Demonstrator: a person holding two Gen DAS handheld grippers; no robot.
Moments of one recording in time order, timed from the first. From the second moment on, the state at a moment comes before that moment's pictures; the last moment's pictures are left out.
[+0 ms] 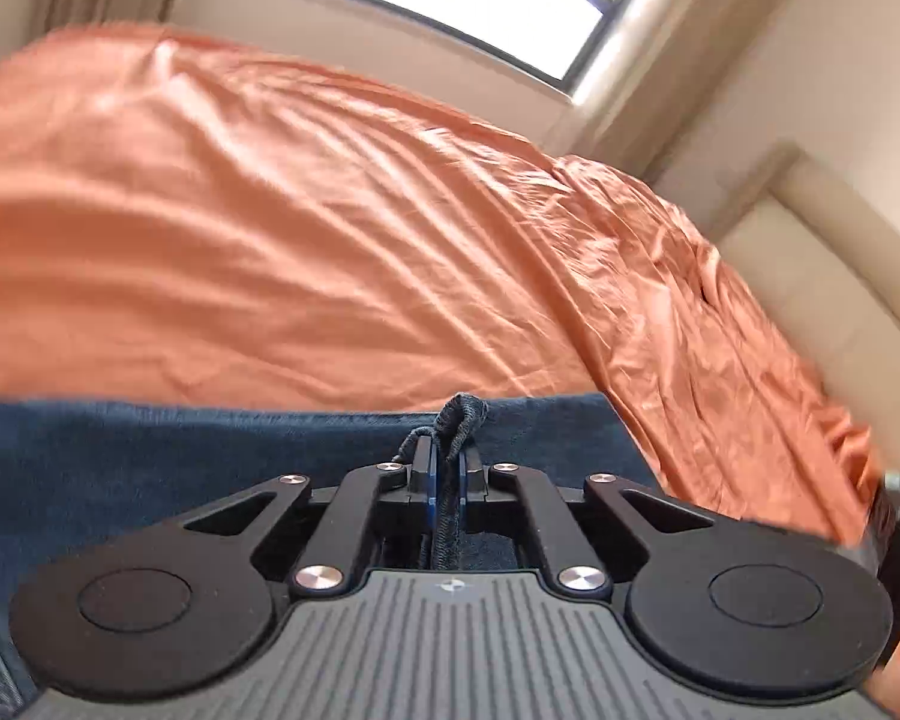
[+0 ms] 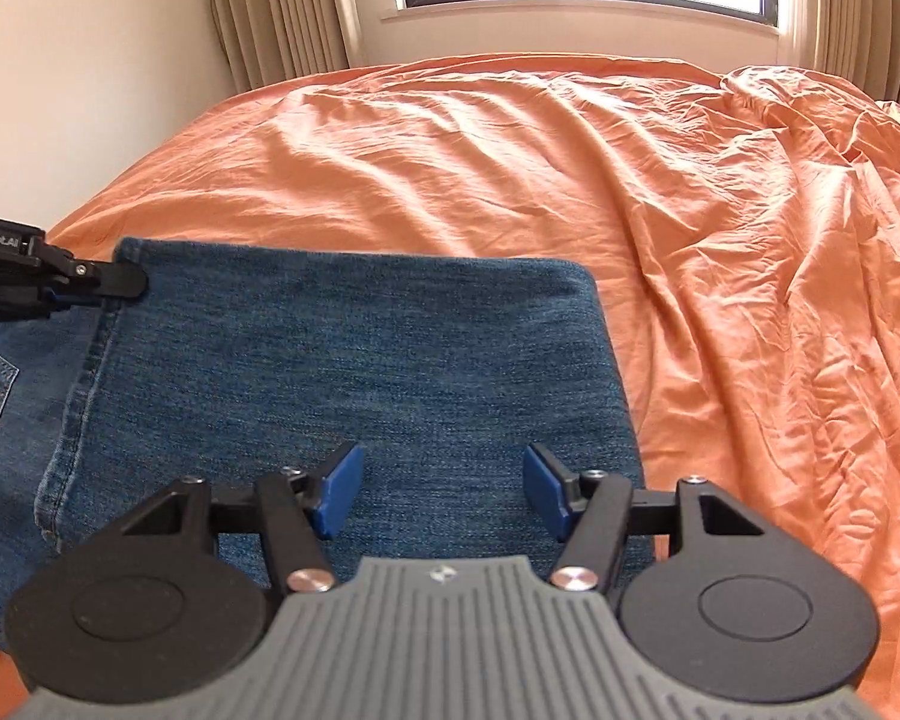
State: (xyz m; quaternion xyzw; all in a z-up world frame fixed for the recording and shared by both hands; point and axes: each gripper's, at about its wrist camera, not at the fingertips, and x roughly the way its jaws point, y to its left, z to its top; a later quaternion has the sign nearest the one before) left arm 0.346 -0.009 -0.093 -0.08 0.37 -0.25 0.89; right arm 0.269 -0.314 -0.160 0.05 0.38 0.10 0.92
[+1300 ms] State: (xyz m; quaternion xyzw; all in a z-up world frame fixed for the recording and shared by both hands) left arm 0.322 -0.005 -0.124 -0.01 0.43 -0.13 0.89; right arm 0.307 -0.344 -0.149 0.03 0.39 0.10 0.91
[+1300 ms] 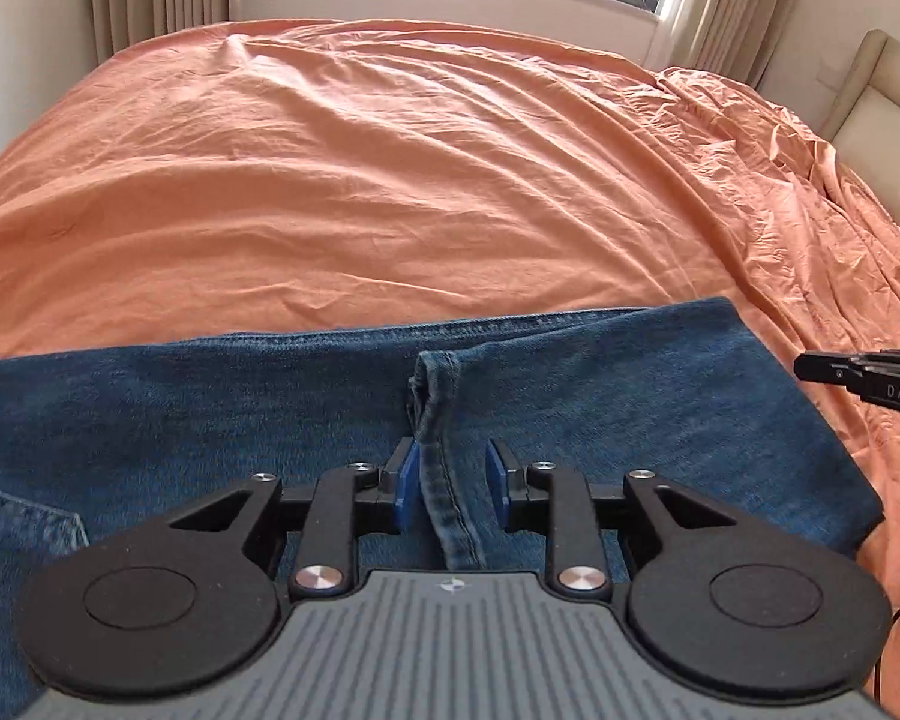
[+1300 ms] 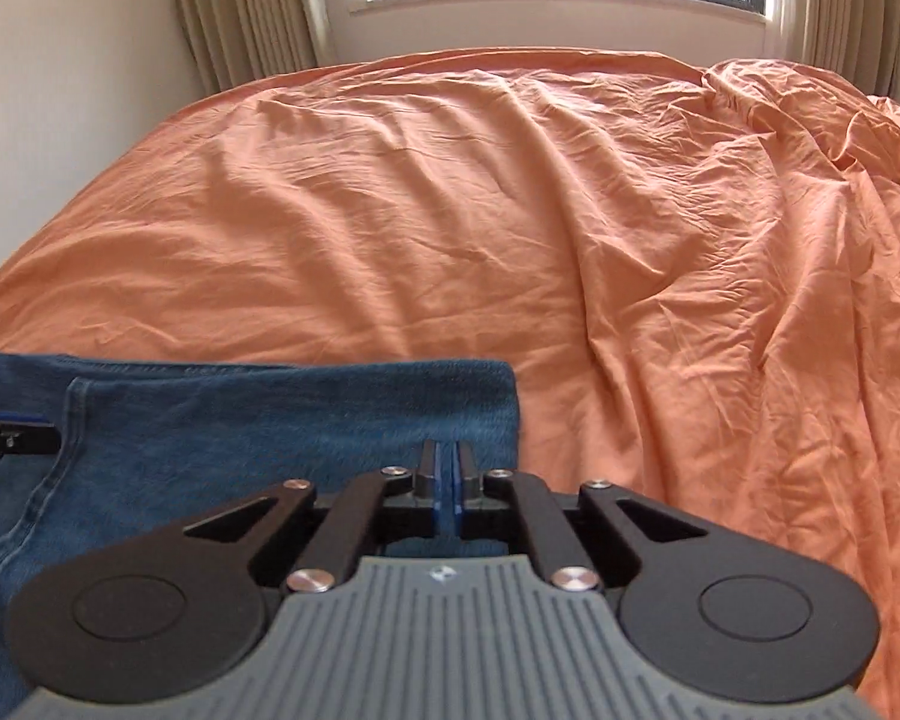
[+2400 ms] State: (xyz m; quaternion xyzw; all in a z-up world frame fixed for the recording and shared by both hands) left arm 0.245 -0.003 -0.150 -0.05 0.46 -0.11 0.88; right arm 0.217 -0.312 -0.195 -0.06 0.43 0.06 0.90
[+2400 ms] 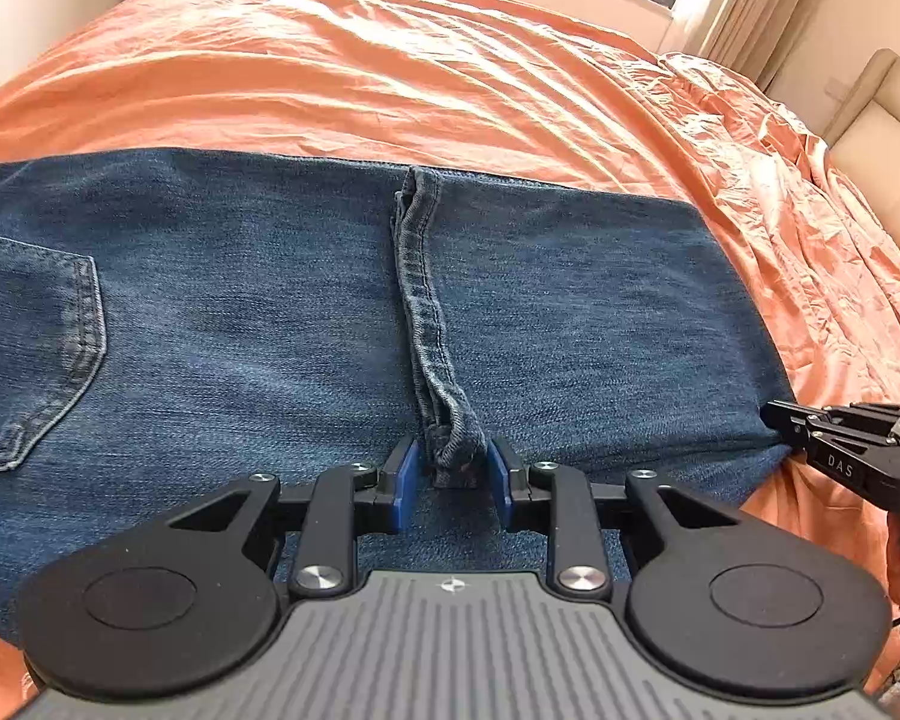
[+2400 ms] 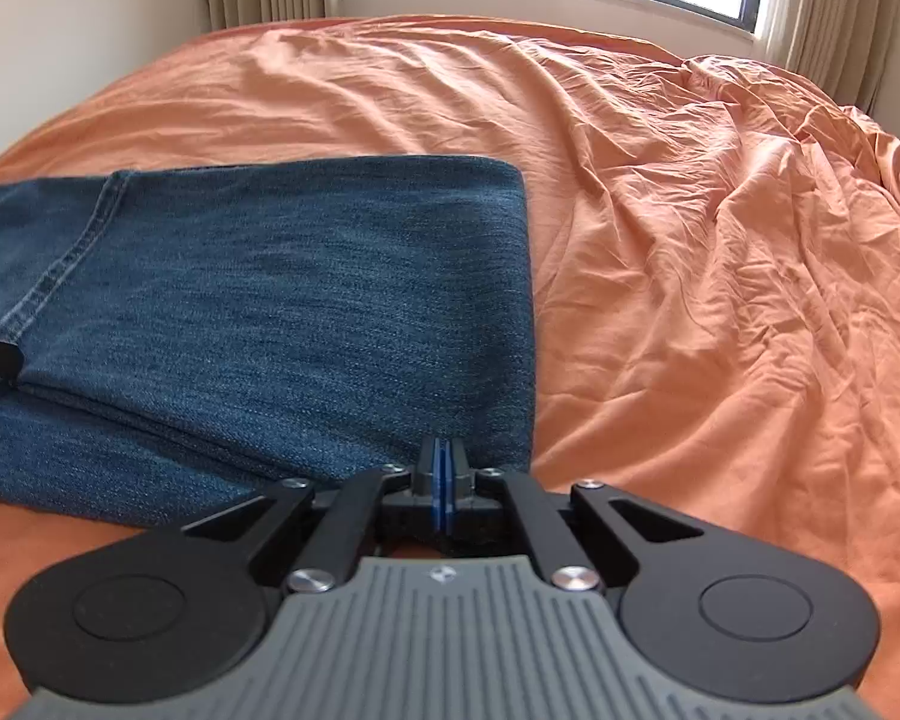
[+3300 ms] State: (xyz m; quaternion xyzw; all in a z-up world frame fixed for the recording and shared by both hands) left arm 0.205 0.283 -0.105 -0.37 0.36 0.11 0.85; right arm 0.276 -0.111 -0.121 -0.27 0.41 0.27 0.83
